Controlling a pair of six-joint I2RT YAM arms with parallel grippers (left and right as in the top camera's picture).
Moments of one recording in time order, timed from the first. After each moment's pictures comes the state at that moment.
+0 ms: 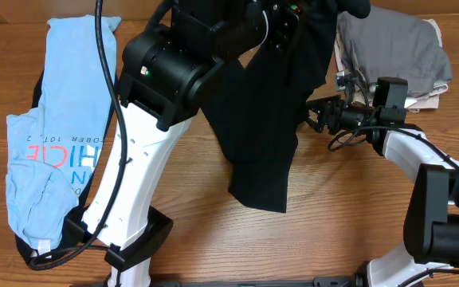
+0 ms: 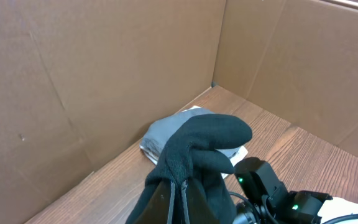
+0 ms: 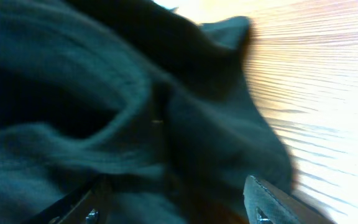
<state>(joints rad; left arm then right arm) -0.62 2.01 2.79 -1.08 0.22 -0.01 -0.10 1.79 0.96 0.04 -1.11 -0.01</state>
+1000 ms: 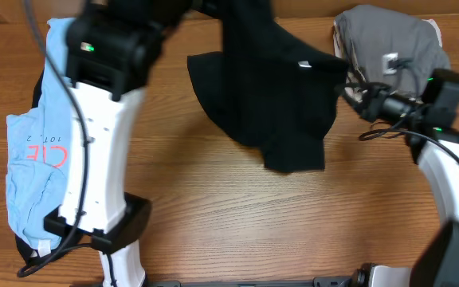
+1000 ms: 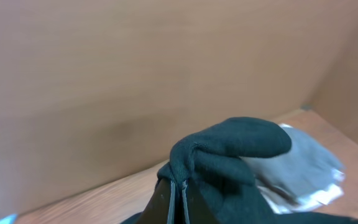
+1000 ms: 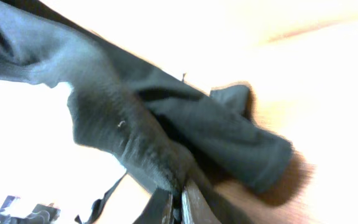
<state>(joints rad) -0.33 2.01 2.79 -1.08 0.14 -0.07 -0.27 1.50 1.02 -0.08 -1.15 0.24</state>
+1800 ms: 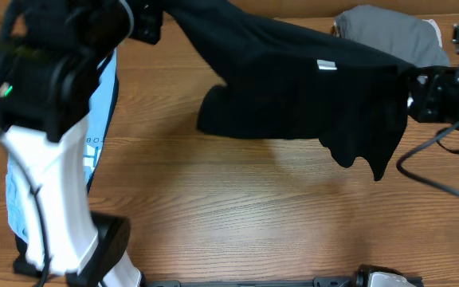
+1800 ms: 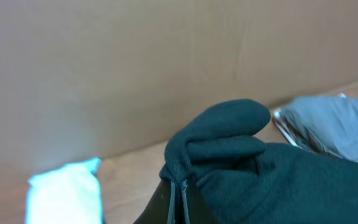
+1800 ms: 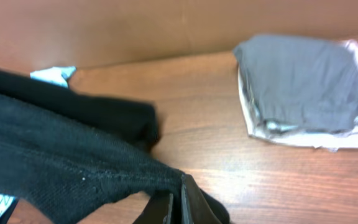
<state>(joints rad) -0.24 1.83 2.79 -1.35 0.02 0.05 -0.15 1.33 2.01 -1.36 -0.35 0.03</state>
